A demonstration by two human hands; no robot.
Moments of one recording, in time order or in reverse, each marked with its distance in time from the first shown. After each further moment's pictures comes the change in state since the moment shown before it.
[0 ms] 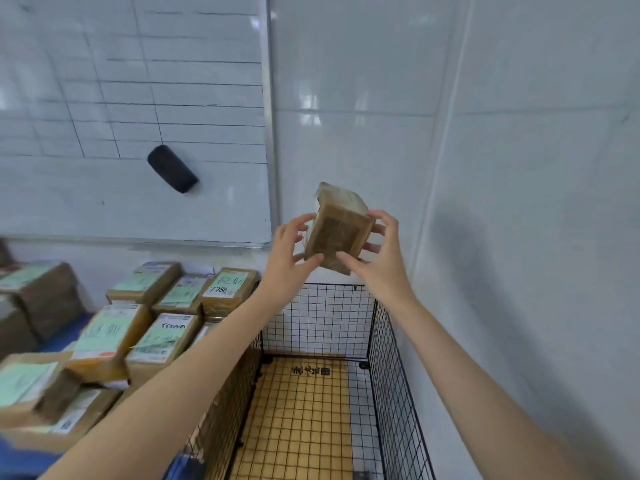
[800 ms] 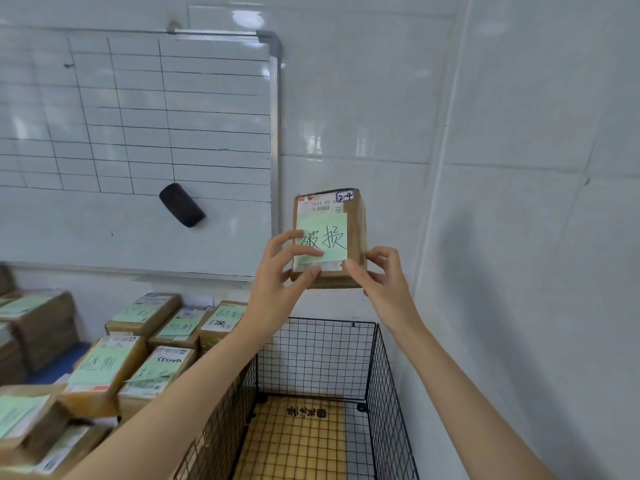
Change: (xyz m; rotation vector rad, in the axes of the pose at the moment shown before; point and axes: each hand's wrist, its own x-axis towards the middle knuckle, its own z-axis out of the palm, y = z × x) left_hand -0.002 0.039 -0.020 -0.136 0.083 0.168; right_hand 0.001 -0.039 -0.015 0.115 -0.062 0.159
